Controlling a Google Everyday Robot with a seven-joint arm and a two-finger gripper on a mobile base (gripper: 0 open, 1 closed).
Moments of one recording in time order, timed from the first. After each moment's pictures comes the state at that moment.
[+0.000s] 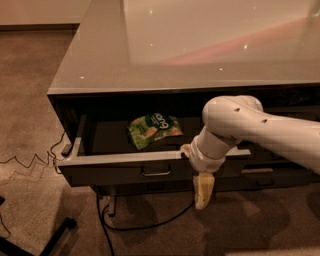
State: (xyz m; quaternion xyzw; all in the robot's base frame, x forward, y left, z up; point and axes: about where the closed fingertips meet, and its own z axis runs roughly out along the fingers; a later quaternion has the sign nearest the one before) arm 0.476 -0.099 0.657 -0.74 0.65 0.09 0.10
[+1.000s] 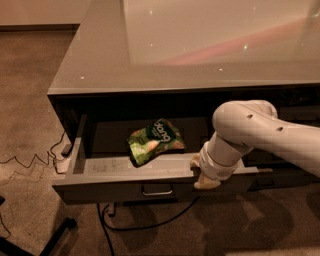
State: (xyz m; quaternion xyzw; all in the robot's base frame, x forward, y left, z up) arm 0.447 -0.125 0.659 -0.73 0.67 0.08 0.08
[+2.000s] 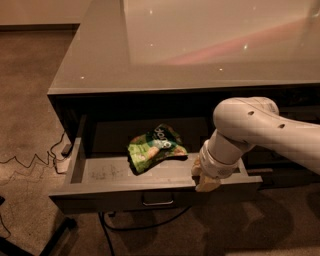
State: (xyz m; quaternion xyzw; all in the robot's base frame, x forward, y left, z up) arm 0.447 -0.125 0.669 -0.73 0.67 0.08 0.08
